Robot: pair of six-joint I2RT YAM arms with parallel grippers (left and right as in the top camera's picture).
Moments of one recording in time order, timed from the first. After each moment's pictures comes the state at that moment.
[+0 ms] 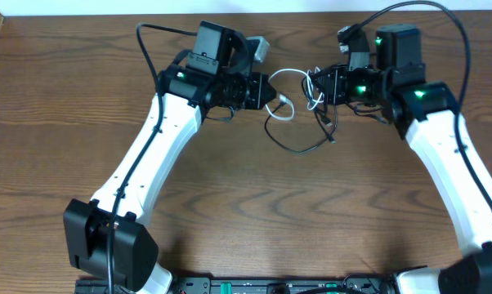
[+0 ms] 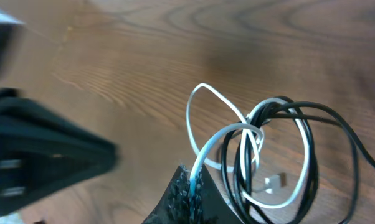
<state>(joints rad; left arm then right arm) -0.37 1.72 1.55 -0.76 0.56 -0.26 0.22 1.56 1.38 -0.57 -0.55 0.26</state>
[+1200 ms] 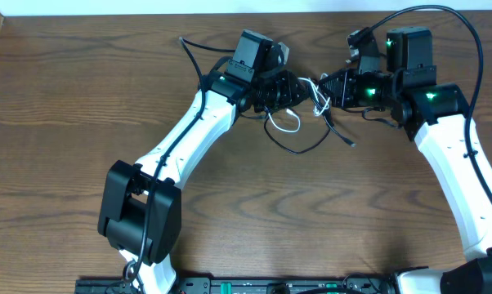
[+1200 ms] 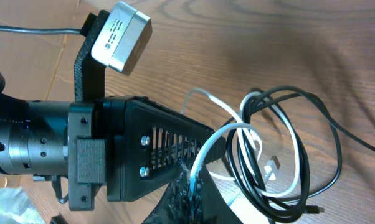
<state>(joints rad) -0.47 1.89 1.53 -0.50 0.56 -0.68 0.19 1.53 1.38 -0.65 -0.56 0.28</state>
